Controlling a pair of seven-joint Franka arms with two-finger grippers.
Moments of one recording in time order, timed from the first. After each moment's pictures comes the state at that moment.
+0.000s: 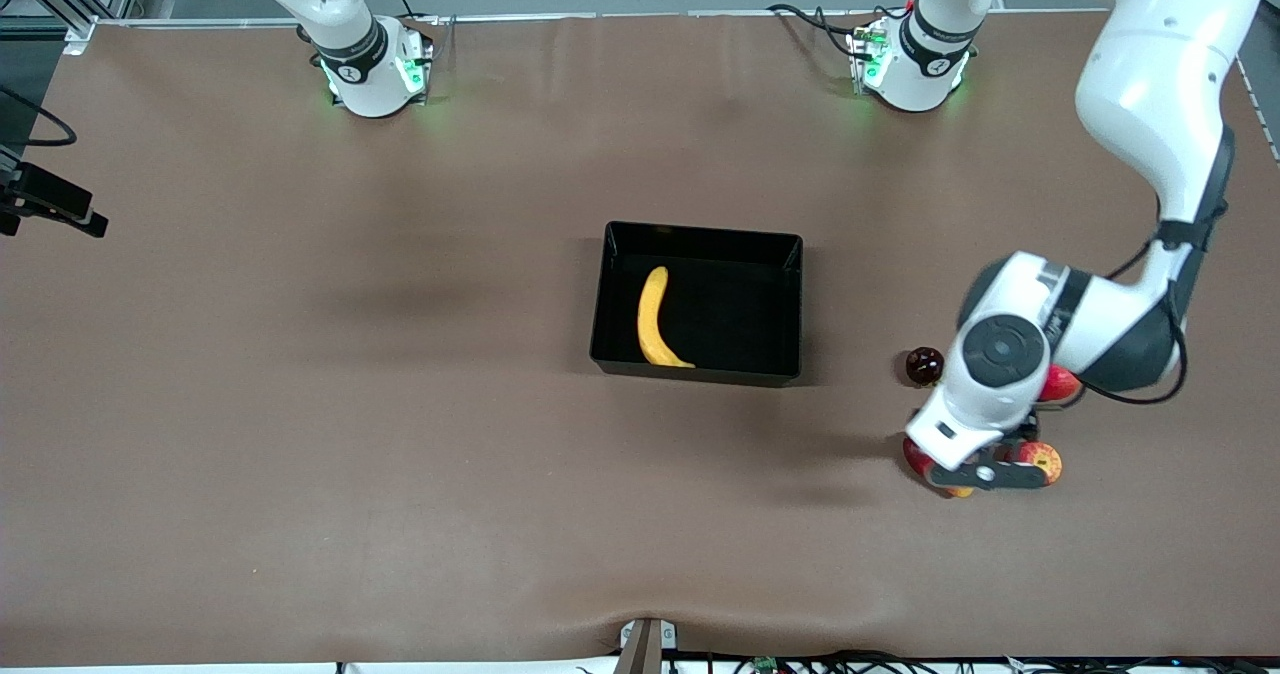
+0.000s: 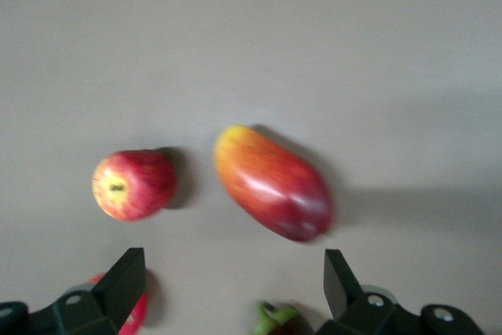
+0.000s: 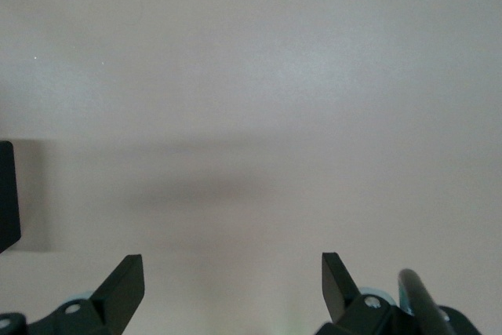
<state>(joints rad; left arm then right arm) 0.22 0.72 -0.66 -1.44 0.78 1.94 -0.51 -0.04 0.06 -0.08 -1.45 0.04 1.48 -0.07</state>
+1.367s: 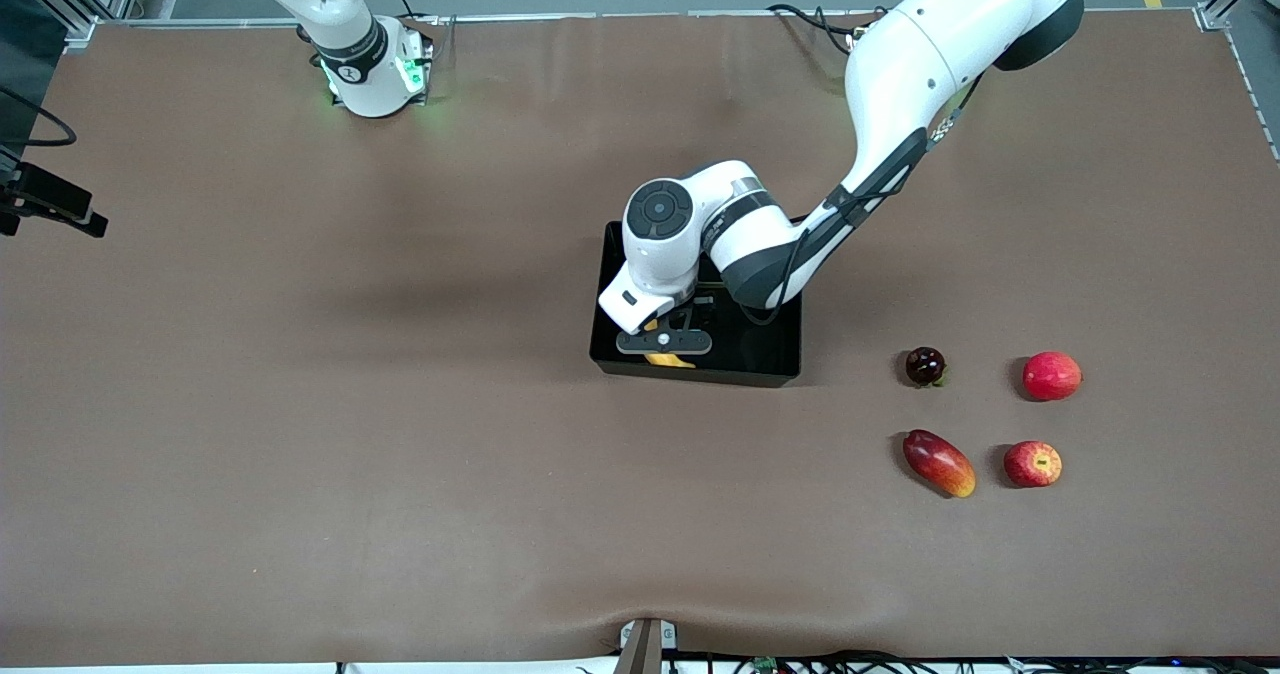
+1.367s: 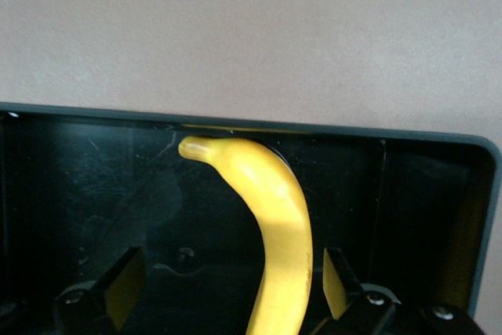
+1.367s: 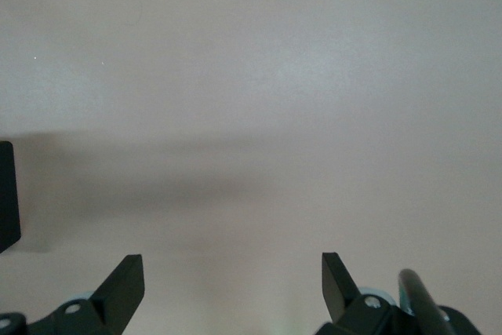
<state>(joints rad) -0.26 0.87 -0.69 -1.40 0.61 2.06 -1.04 -0.04 0.06 -0.08 -1.45 0.04 1.48 -0.07</state>
